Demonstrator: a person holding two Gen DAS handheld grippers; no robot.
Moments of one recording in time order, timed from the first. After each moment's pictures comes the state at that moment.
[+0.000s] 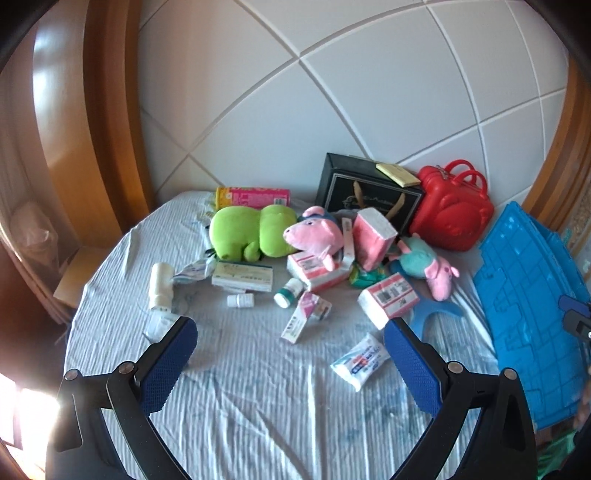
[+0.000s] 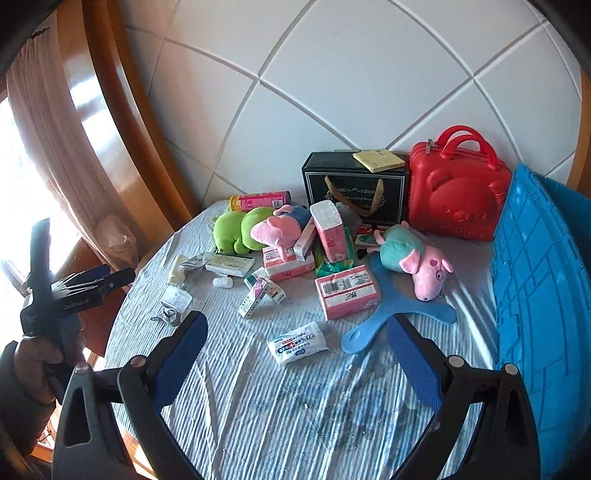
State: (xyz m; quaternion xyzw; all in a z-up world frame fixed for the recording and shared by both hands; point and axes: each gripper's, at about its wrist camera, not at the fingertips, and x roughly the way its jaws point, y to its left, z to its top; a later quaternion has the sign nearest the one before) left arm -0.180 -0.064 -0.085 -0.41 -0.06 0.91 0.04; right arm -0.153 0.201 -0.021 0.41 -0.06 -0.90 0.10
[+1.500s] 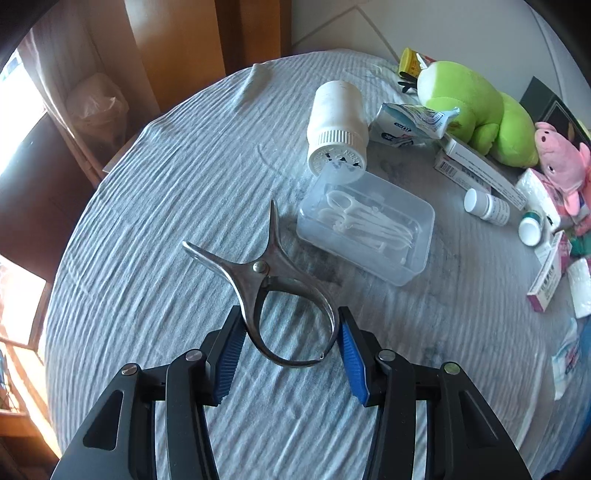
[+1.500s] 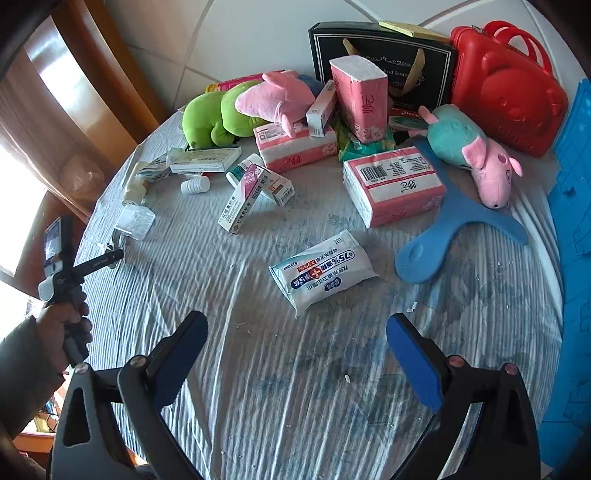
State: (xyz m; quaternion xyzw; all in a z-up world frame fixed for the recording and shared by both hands) left arm -0.225 -0.239 -0.344 -0.54 -0.10 0.82 -0.14; right arm -0.217 0.128 -0.205 0.55 -0.05 -0.83 0.07
